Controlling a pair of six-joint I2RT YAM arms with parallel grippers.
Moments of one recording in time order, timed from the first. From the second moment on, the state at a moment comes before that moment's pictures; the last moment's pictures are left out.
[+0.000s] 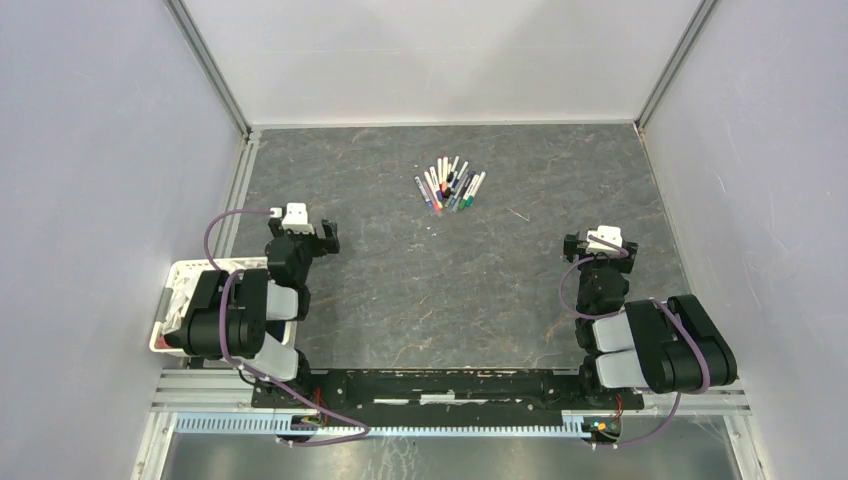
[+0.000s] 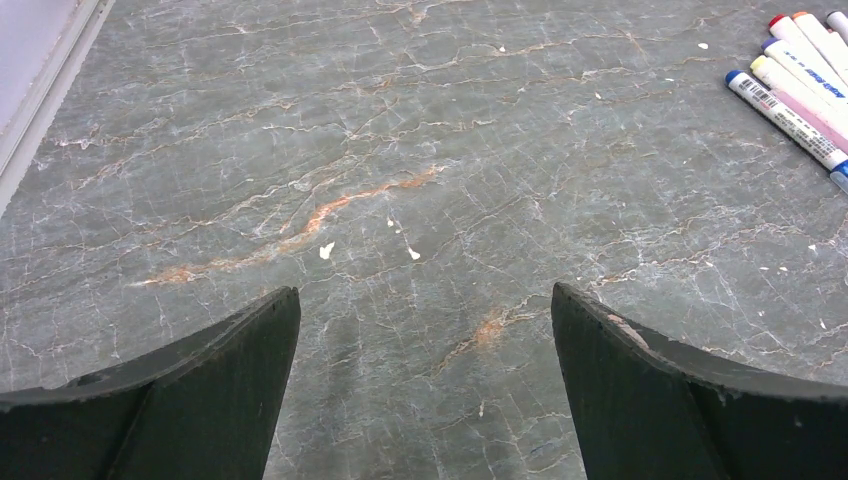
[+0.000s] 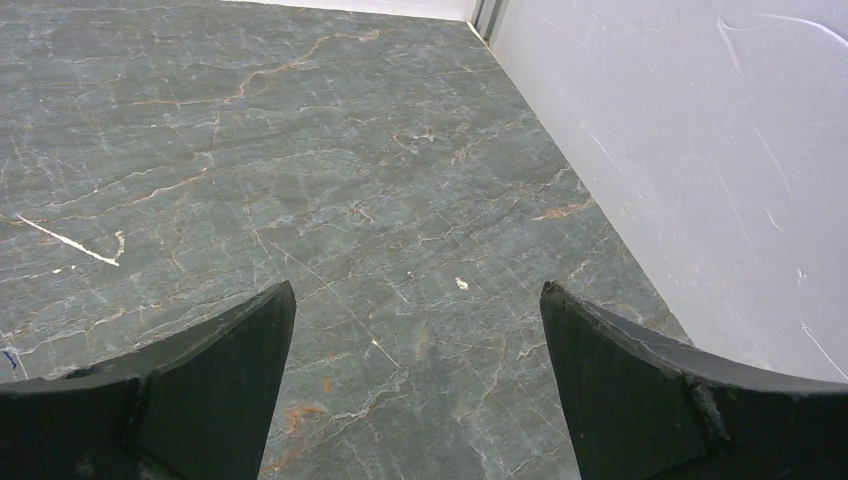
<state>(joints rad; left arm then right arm) 0.03 1.53 0.24 1.15 0.08 0.01 0.11 1.37 0.01 1.39 0.40 -0.23</state>
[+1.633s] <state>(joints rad) 0.10 1.51 1.10 -0.41 0.24 0.13 0.43 2.15 1.53 -0.16 0.38 0.35</state>
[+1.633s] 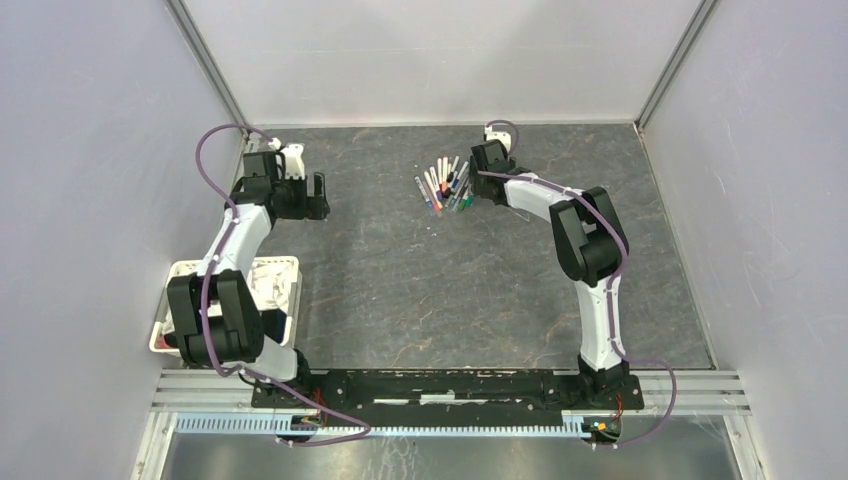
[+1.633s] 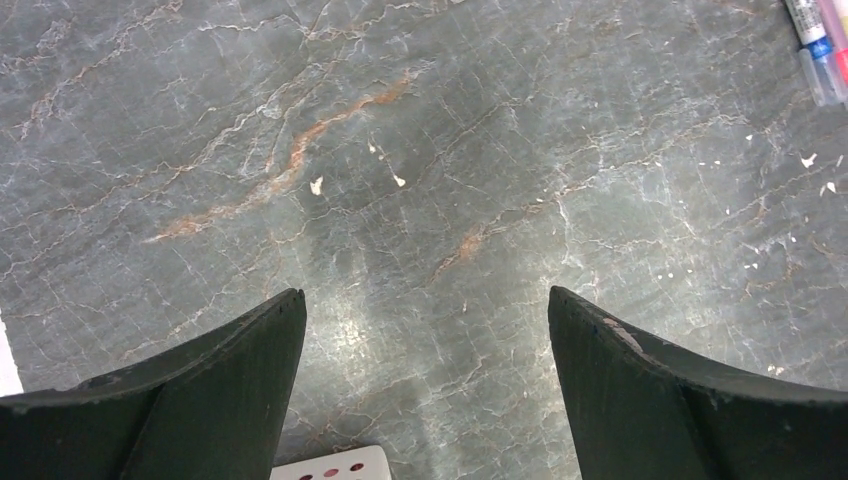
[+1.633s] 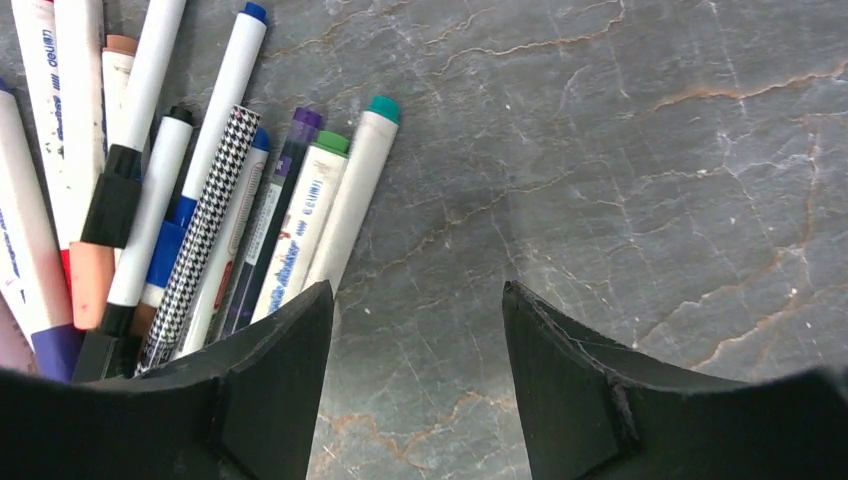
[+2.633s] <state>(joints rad) 0.10 1.44 1.06 -0.47 0.35 0.21 0.43 2.17 1.57 -0.10 0.28 0.35</state>
